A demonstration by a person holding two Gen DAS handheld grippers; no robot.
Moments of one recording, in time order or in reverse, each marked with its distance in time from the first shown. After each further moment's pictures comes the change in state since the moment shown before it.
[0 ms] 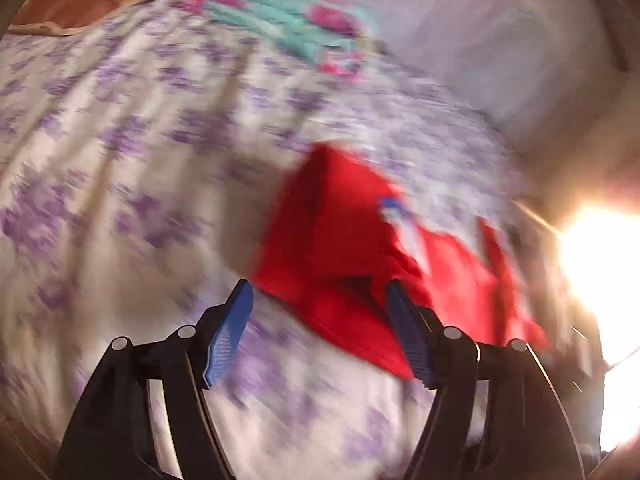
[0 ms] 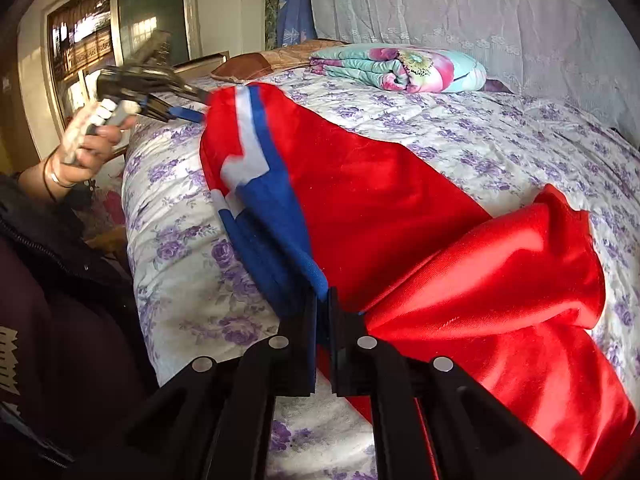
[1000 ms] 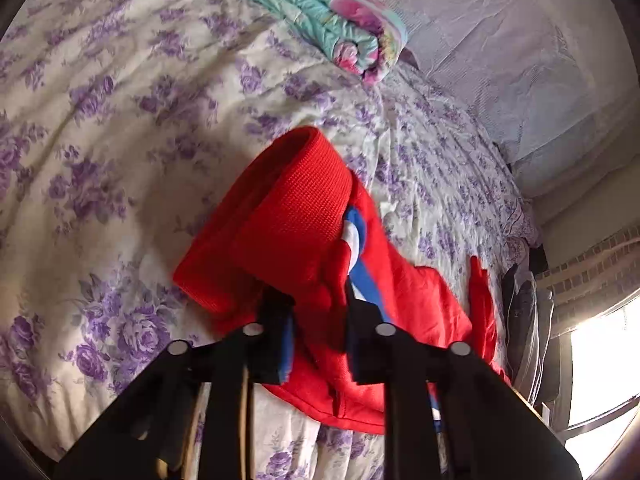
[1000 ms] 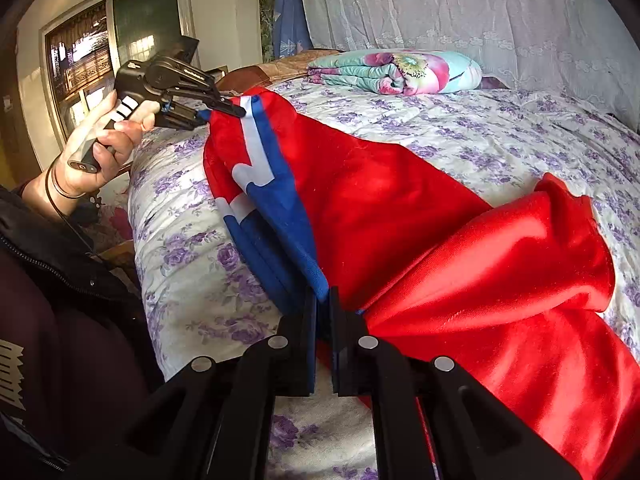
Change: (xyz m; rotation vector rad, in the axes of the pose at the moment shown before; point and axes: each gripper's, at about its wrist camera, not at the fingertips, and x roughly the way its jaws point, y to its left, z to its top) left arm 0.018 -0.039 0.001 -0.189 -0.007 -0.062; right arm -0.004 -0.001 -0.007 0.045 -0.043 0.022
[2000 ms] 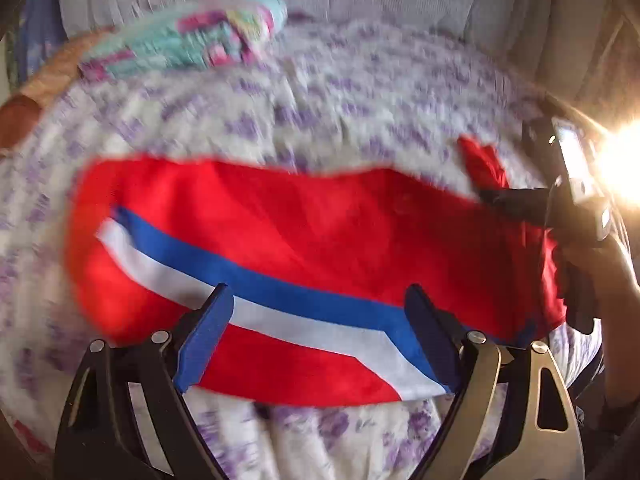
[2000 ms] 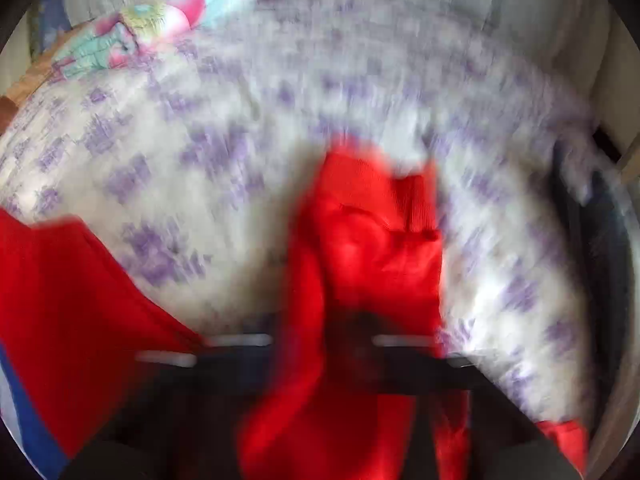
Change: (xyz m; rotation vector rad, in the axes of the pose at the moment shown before) left arm 0.050 -0.102 -0.085 0.538 0.069 0.200; right arm 0.072 -0.140 0.075 0.470 0.286 -0.617
